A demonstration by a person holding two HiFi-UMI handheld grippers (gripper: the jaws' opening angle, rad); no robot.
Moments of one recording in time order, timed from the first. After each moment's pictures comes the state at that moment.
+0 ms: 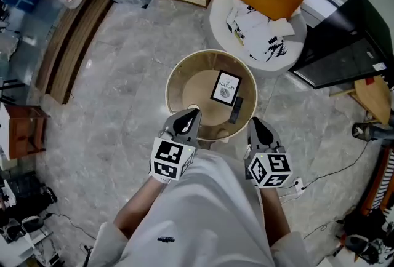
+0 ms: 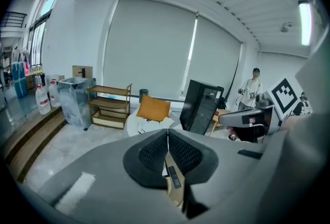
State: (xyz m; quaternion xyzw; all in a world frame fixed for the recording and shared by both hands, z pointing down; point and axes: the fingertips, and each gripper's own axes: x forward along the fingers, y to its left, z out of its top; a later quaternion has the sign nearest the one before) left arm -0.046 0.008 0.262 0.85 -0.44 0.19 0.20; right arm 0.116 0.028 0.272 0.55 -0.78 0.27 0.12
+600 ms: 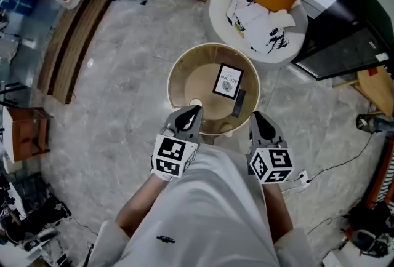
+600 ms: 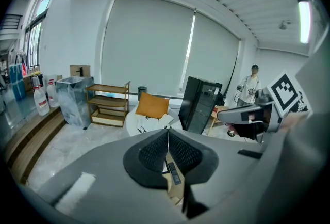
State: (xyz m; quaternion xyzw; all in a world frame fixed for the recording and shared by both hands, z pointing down) left arm -0.043 0.016 0.271 0.86 -0.42 0.21 0.20; right arm 0.115 0.033 0.276 0.56 -0.78 0.26 0.13
